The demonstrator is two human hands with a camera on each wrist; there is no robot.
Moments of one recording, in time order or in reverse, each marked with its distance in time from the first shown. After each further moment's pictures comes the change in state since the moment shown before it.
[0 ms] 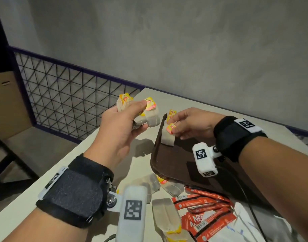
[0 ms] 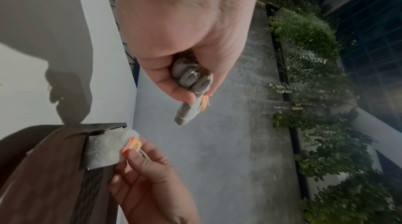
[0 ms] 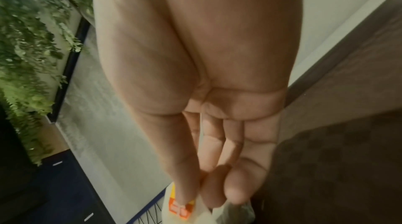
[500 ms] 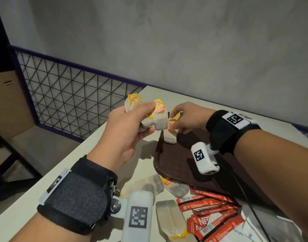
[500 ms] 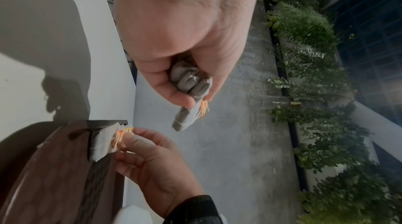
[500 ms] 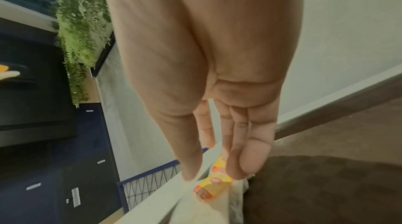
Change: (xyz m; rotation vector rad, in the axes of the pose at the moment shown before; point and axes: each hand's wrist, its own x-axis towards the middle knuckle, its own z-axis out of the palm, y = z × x) left_hand -0.002 -0.003 0.004 0.041 -0.055 -0.030; right_hand 0.017 -0.015 0.009 -0.414 0.153 -0.035
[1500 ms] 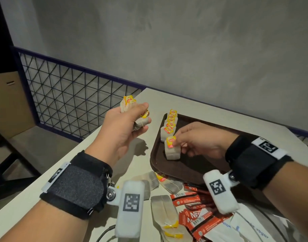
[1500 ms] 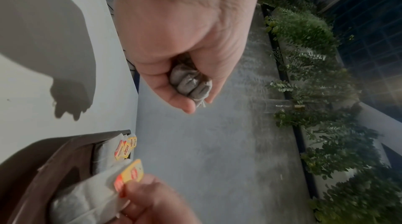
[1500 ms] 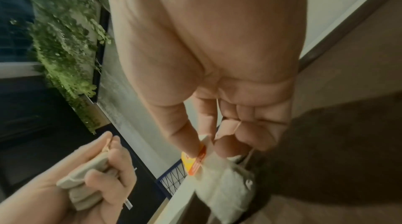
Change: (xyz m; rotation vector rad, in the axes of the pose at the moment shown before) left_hand 0.001 0.002 -0.007 0.017 0.015 0.001; right_hand -0.078 0.009 0.015 0.388 -0.169 0.123
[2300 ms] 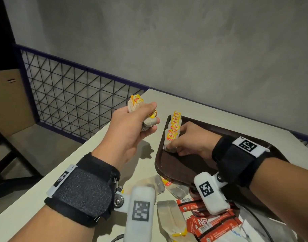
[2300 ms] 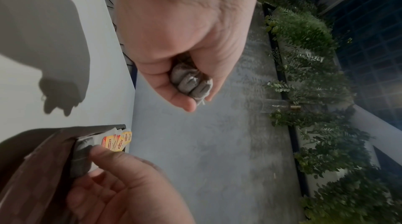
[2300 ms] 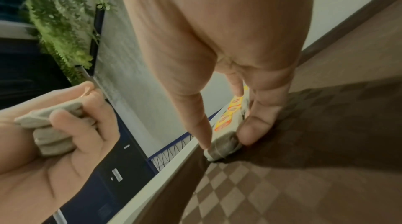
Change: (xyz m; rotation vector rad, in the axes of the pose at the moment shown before) left_hand 0.001 0.001 0.002 -0.051 -0.016 0.005; right_hand 0.039 0.002 0.017 -0.021 0.166 0.033
